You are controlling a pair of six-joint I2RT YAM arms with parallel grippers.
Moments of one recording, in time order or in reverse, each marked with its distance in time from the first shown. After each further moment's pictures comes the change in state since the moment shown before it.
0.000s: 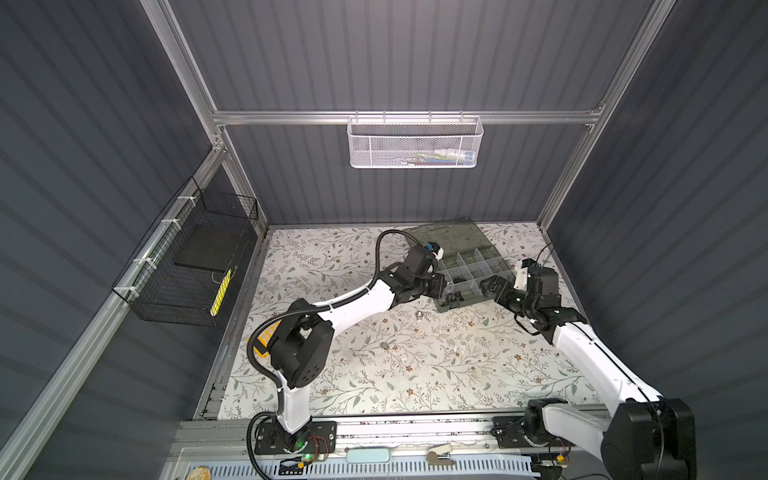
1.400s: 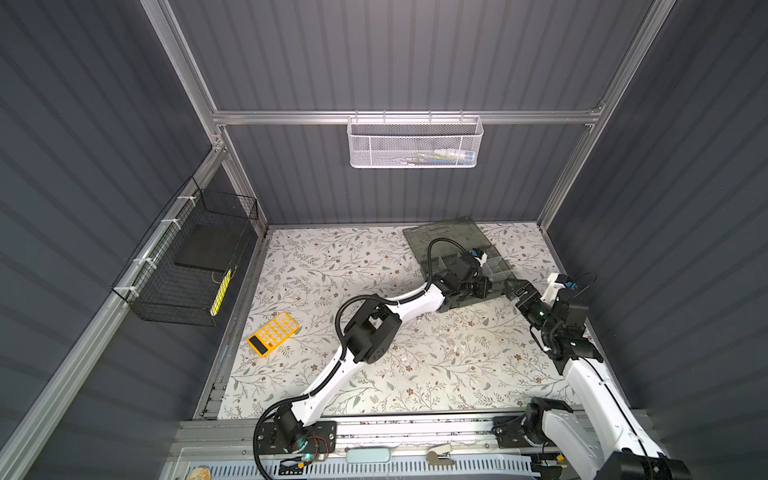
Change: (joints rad) left arm -0.109 0.640 0.629 0.142 0.028 -0.108; right arm -0.186 -0.238 -0.210 0.208 -0.085 0.200
